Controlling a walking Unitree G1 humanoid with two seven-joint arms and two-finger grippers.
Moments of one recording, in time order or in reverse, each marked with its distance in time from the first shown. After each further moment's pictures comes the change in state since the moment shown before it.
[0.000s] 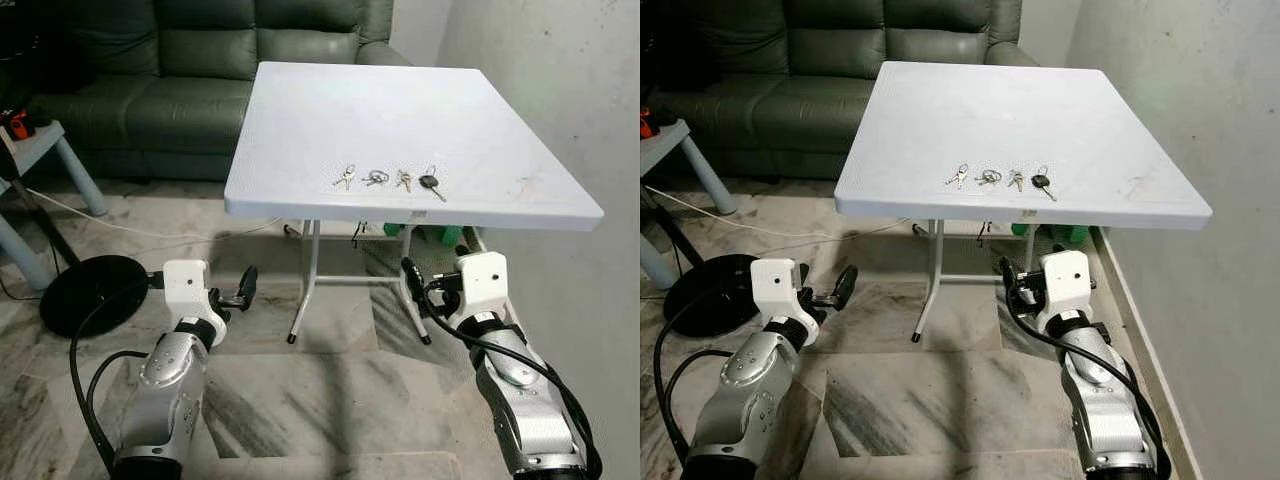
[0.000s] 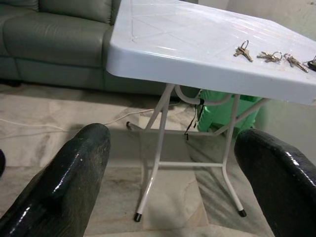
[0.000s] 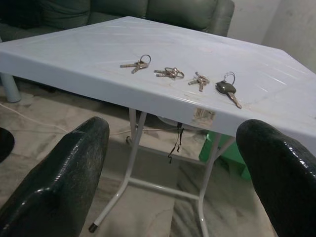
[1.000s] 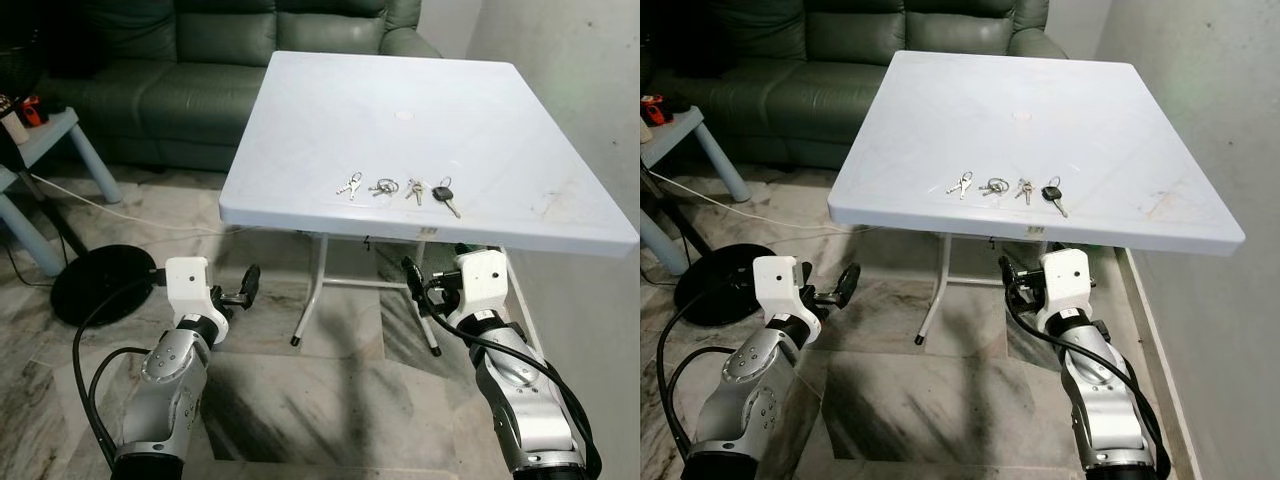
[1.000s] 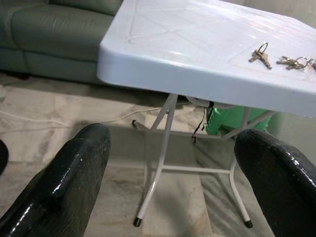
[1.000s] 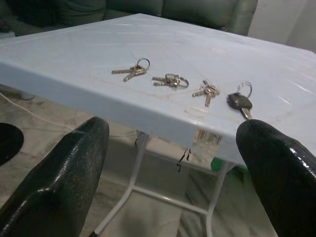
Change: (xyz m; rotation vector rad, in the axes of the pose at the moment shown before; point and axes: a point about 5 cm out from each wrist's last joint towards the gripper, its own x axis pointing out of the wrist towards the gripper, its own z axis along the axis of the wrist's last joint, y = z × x) left arm 0.003 -0.007 0.001 0.000 0.005 -0.026; right arm 0.001 0.000 0.001 0.001 -0.005 0.002
